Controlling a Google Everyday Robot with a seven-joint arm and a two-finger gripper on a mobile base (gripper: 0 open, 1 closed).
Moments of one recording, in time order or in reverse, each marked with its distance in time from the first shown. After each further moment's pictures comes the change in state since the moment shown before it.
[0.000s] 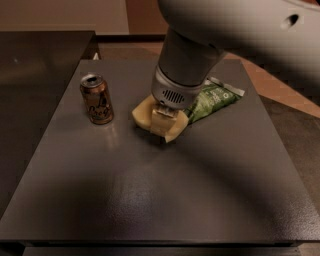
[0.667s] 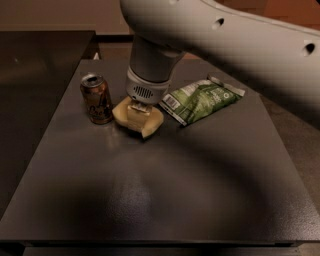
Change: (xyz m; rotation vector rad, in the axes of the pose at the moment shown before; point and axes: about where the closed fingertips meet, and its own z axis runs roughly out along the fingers) arm -0.050 -0.016 0.044 -0.051 -0.005 -0.018
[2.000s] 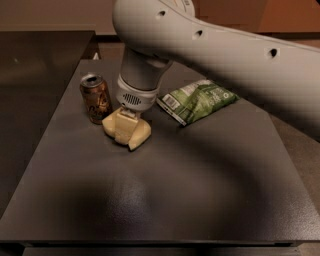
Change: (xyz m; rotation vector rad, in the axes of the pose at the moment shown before) arm -0.019 0.008 0.037 -0.091 -0.018 0.027
